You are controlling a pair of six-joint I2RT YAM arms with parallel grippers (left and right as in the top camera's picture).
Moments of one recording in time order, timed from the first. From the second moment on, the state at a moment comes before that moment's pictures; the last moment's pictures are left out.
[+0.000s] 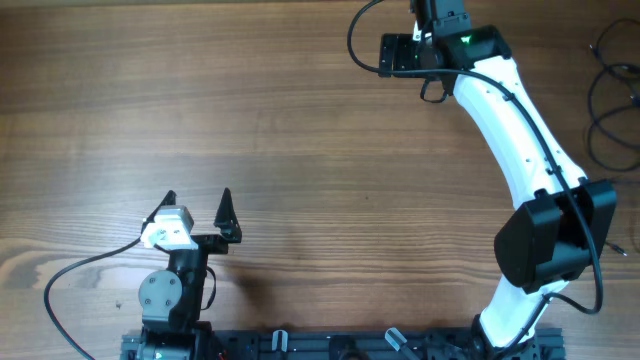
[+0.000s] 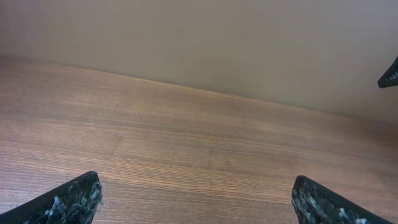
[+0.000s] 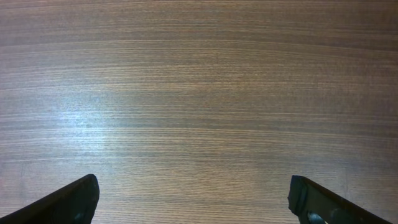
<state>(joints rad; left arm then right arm) -0.08 0.01 0.01 -0.07 -0.04 -0.21 0.28 1.94 1.79 -0.82 0.11 0.25</state>
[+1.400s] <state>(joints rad) -0.07 0.01 0.01 -0.07 -0.06 0.04 0.28 1.94 1.79 -0.82 0.11 0.25</state>
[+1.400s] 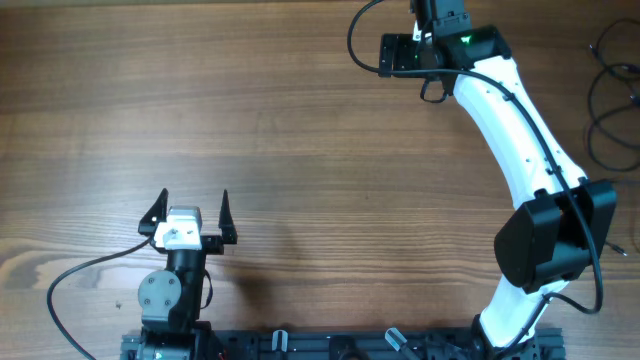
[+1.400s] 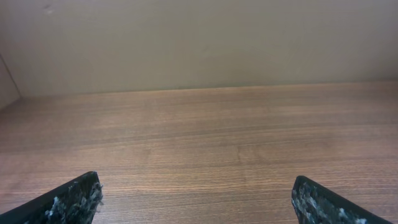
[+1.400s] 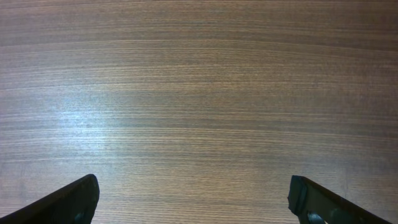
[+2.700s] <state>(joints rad) -0.07 0.01 0.01 -0.07 -0.06 0.04 0.28 1.94 1.79 -0.80 0.13 0.25</state>
